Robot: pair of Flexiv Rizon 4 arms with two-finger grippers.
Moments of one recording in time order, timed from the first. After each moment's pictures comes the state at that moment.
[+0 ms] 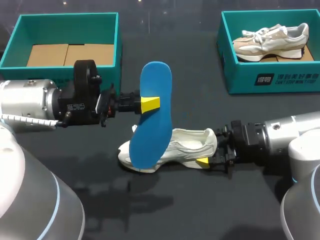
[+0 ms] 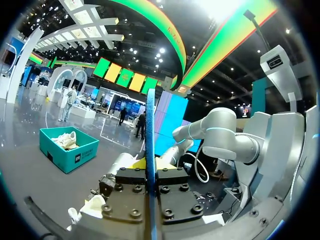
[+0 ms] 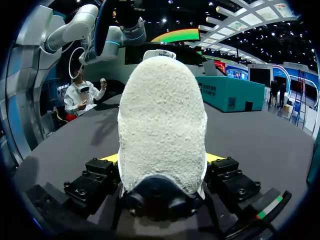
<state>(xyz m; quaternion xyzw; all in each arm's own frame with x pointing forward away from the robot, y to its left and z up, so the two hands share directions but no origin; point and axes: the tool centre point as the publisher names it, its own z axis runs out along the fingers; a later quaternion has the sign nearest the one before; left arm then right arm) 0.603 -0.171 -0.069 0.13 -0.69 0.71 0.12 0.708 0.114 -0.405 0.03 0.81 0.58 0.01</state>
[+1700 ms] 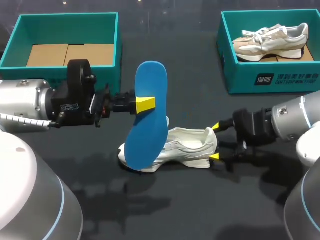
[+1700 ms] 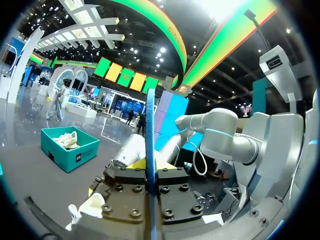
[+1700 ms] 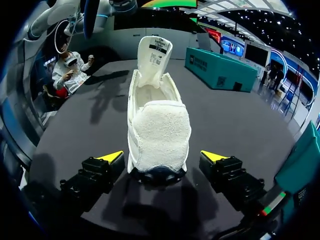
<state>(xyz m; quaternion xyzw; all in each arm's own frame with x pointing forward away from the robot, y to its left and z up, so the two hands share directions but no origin) 0.598 -0.163 -0.063 0.13 -0.69 0.71 0.12 0.712 0.068 -0.380 0.05 0.90 0.42 0.05</state>
